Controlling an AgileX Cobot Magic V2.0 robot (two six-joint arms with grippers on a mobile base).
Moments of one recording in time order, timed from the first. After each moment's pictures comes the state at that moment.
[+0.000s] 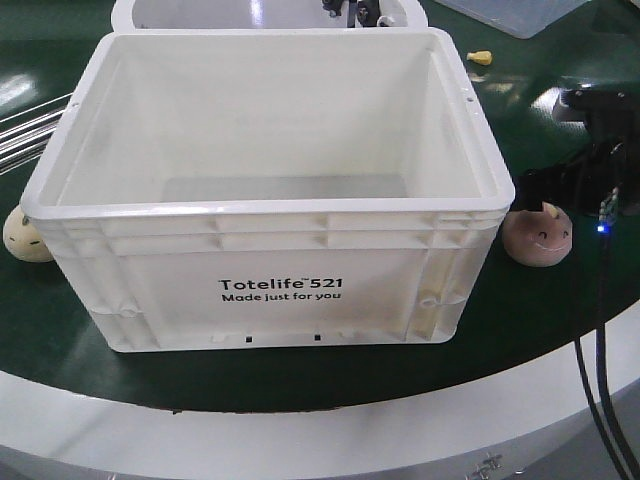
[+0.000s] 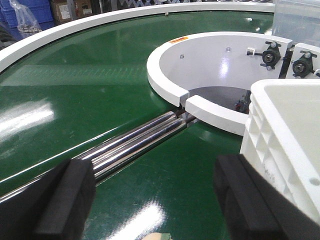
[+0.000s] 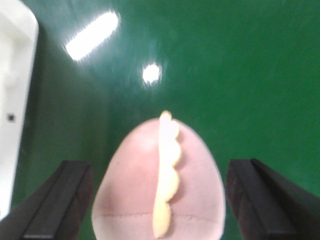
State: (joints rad) left arm 0.06 1.06 -0.73 -0.28 0.02 0.33; right arm -0.06 1.69 -1.05 0.28 0.53 -0.30
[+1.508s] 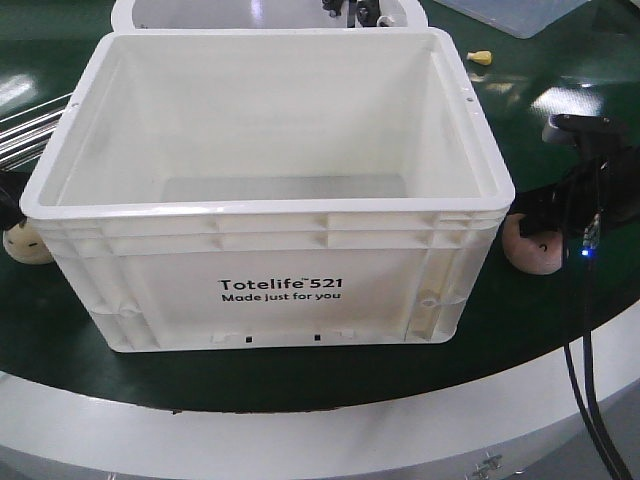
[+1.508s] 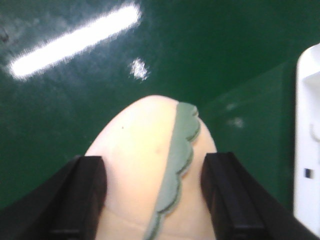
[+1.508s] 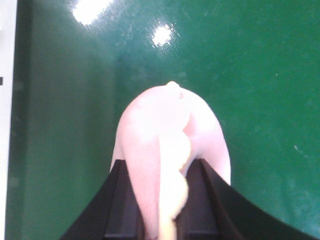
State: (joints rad) left arm 0.14 1.71 -1.00 -0.32 0.41 0.17; right arm -0.06 1.73 -1.06 0.32 0.61 -0.30
